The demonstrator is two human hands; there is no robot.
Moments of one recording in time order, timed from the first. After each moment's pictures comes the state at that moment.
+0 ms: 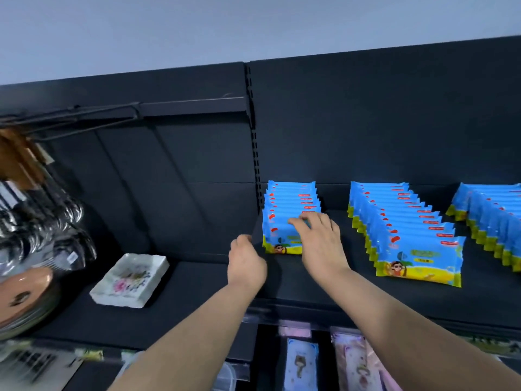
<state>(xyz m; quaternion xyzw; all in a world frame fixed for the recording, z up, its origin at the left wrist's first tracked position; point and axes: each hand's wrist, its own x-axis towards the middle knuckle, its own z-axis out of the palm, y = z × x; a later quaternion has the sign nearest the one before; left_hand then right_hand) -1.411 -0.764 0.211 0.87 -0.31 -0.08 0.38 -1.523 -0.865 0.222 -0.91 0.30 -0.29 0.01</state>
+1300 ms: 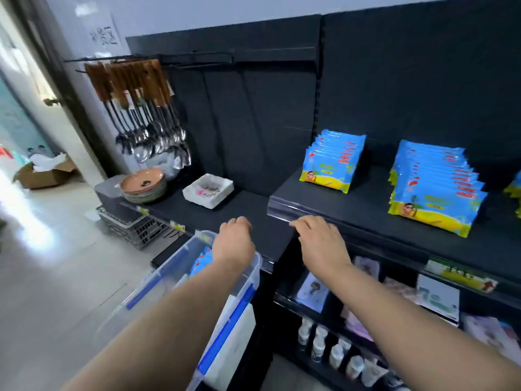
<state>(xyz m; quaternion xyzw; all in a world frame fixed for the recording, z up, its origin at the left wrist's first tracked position) -1.535 -0.598 0.194 0.96 -0.22 -0.01 0.20 -1.628 -0.753 0.171 -0.97 0.11 -0.21 0.03</state>
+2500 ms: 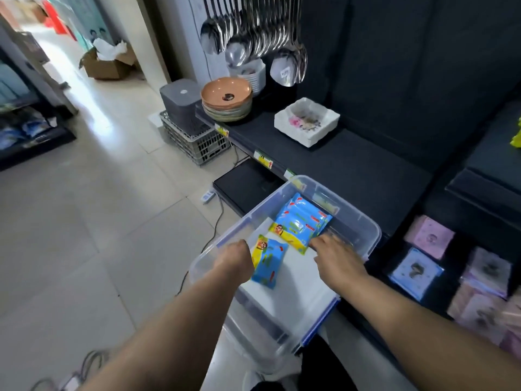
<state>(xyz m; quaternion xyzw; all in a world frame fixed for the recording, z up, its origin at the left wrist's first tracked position) -1.421 -0.354 0.041 0.95 -0.05 -0.28 0.07 -1.484 -0.561 0.034 -0.99 0.02 0.10 0.07</state>
